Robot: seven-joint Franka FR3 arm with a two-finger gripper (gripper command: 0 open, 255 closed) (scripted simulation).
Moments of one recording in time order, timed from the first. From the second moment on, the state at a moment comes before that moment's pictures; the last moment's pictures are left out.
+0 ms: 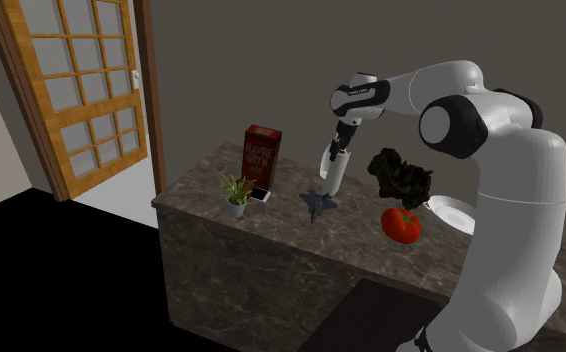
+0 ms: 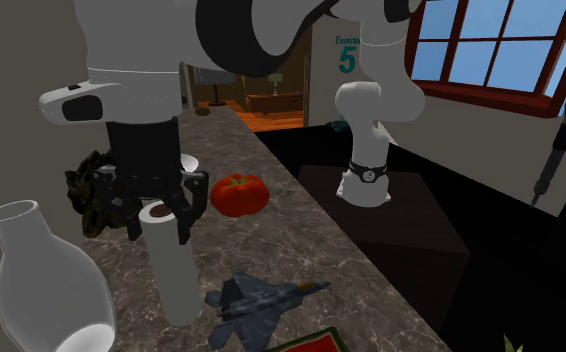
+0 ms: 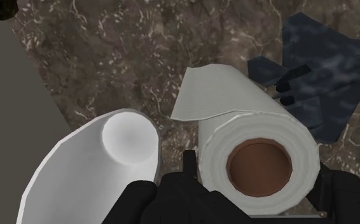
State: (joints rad) arm -0.28 0.44 -0.31 -1.57 0.14 2.07 -0.75
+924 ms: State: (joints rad) arm -0.28 0.42 -0.31 -1.51 0.13 1.98 -0.74
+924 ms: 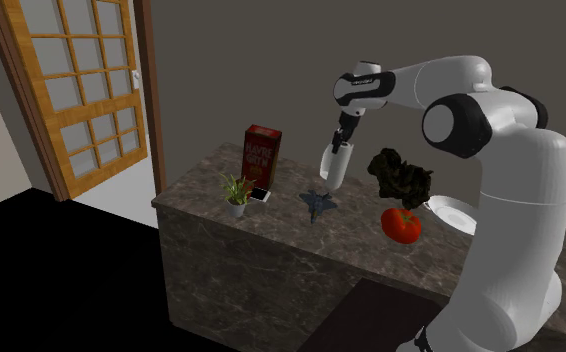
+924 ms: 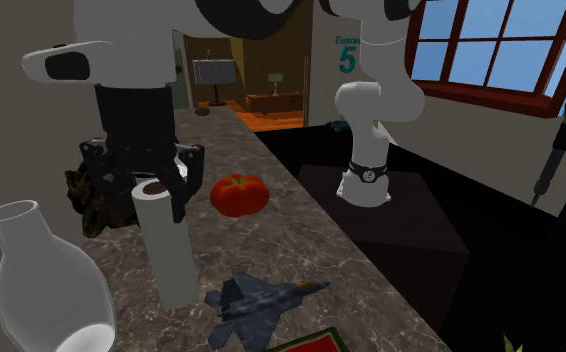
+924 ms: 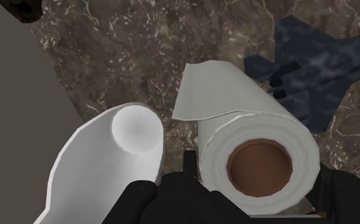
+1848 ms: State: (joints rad) arm -0.35 0.43 -0.29 -1.31 0.10 1.68 -1.02
